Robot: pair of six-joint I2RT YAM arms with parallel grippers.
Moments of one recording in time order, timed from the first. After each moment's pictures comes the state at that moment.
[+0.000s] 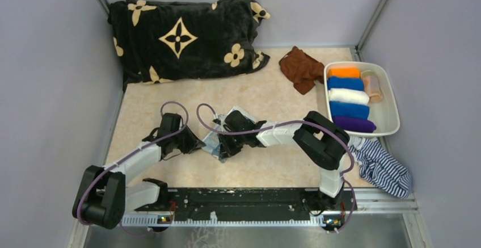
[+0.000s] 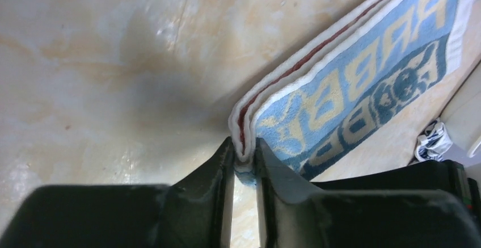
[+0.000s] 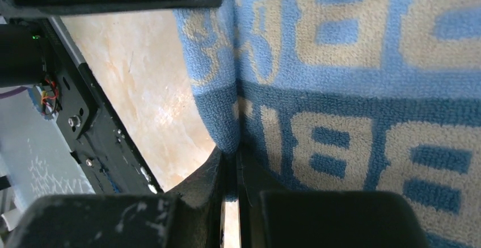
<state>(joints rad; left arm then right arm) -0.29 1.14 0.39 -0.18 0.22 -0.93 0.98 1.86 1.01 -0.01 -0.38 0.44</state>
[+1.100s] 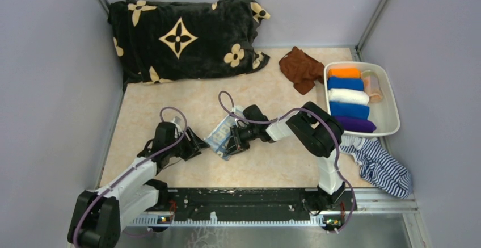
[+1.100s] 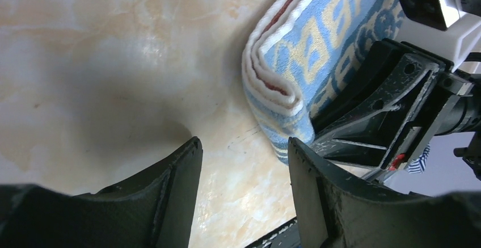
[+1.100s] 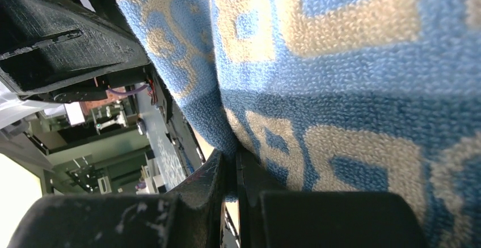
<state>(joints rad) -0.29 0.90 0.25 -0.13 0.32 -0.85 0.77 1.98 0.88 0.33 -0.82 0.75</state>
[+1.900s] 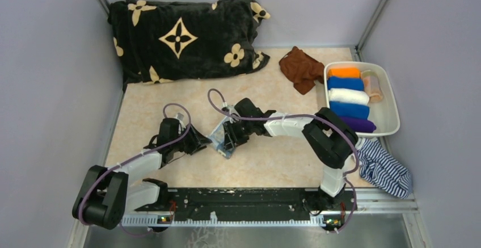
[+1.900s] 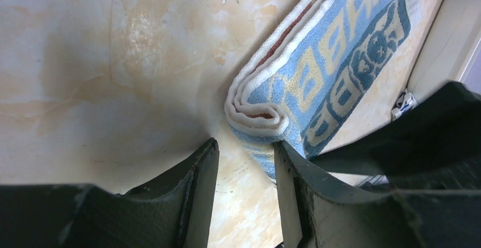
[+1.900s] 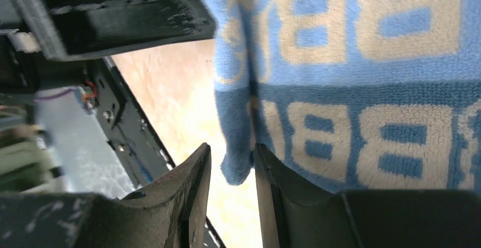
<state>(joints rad) -0.29 1.14 0.26 0.13 0.32 -0.90 0.83 1.84 1.01 -0.05 -0.59 0.48</state>
